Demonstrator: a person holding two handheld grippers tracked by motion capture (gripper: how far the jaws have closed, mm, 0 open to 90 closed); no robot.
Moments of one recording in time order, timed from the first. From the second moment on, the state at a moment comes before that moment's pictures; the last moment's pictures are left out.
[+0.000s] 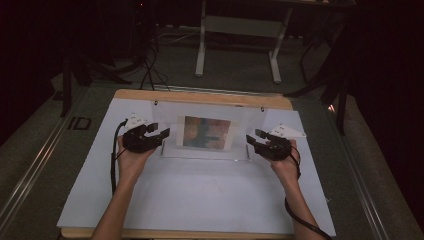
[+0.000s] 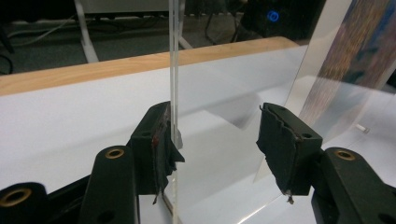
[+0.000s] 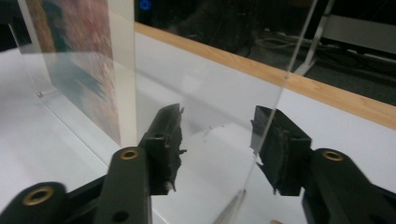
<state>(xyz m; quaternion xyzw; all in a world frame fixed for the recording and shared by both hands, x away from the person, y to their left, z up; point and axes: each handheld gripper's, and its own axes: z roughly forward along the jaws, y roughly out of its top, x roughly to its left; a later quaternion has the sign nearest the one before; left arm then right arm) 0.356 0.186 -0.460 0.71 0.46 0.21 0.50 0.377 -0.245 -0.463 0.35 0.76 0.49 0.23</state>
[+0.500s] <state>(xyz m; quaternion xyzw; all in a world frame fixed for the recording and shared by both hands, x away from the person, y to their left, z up) 0.348 0.214 -0.444 0.71 0.43 0.21 0.52 0.378 -0.283 -0.451 0.36 0.77 0.49 0.19</state>
